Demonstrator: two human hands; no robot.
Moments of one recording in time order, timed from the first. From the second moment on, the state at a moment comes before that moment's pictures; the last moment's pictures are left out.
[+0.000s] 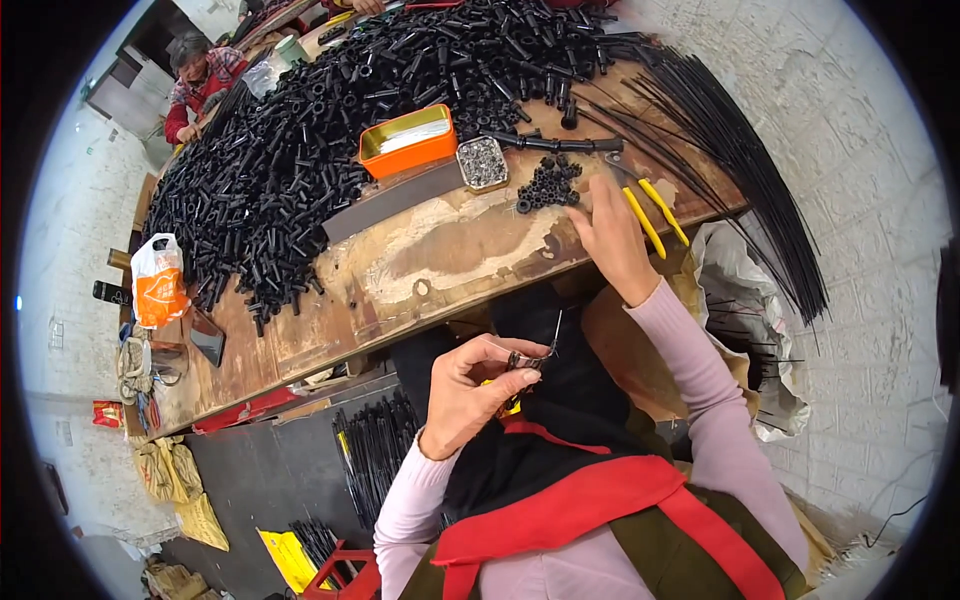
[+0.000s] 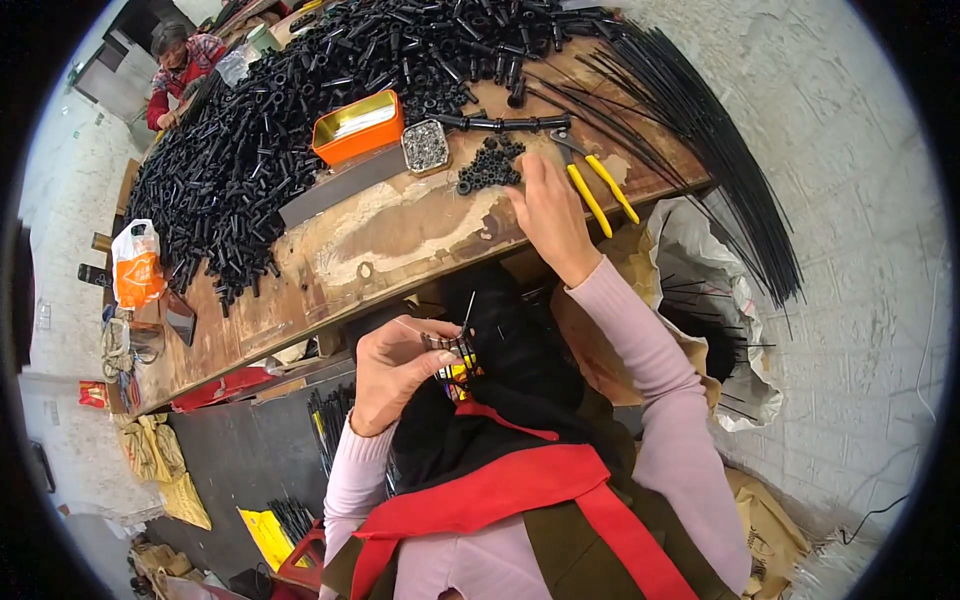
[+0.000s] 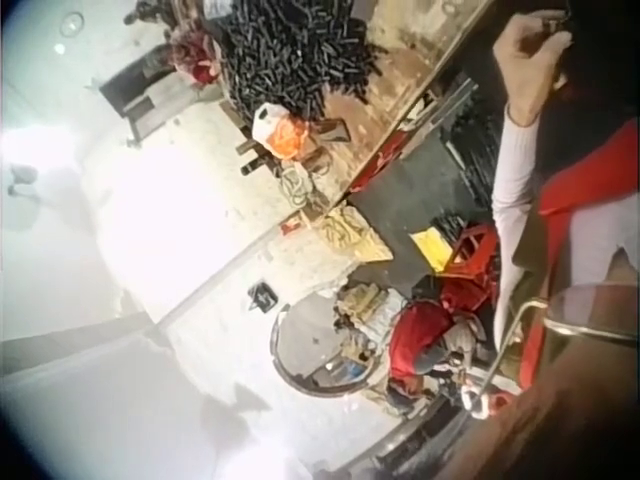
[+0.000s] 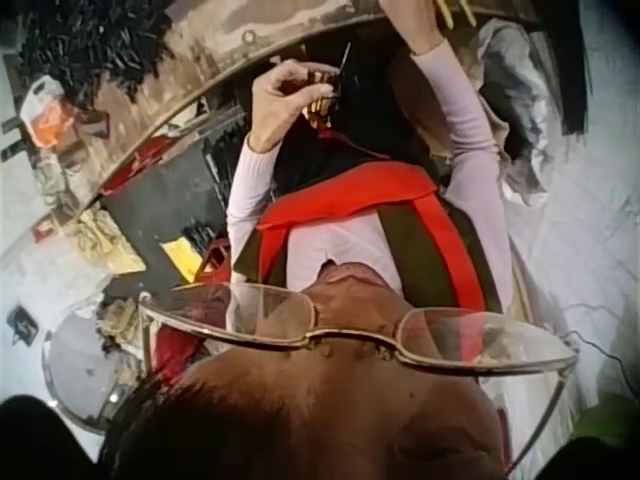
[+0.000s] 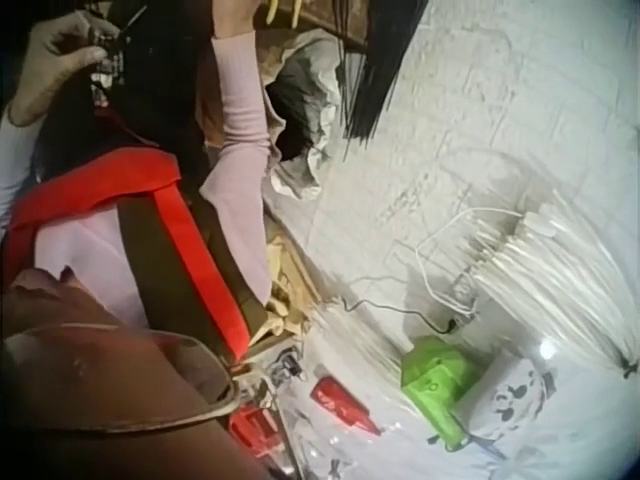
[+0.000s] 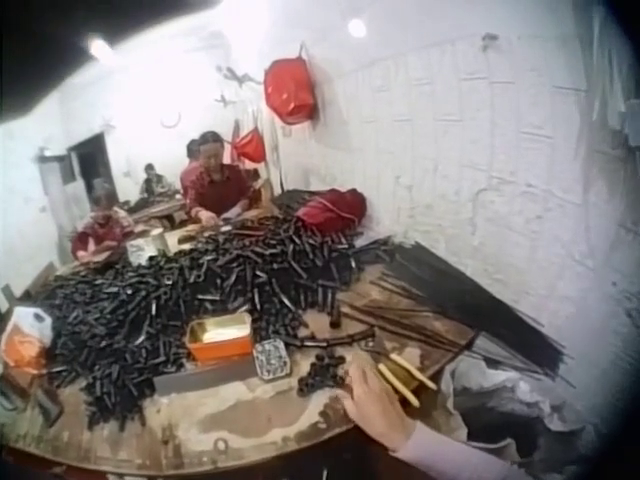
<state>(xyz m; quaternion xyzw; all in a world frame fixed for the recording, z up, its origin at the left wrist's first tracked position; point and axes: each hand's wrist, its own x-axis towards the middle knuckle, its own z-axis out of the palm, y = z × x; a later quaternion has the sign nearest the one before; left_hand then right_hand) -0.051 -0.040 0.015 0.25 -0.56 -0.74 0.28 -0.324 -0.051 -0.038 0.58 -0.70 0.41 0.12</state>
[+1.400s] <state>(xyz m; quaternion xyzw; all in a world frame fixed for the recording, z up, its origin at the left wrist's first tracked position) -0.022 -0.017 0.036 0.24 -0.52 -0.77 0.29 -0.228 0.015 0.083 0.57 -0.48 0.43 -0.50</state>
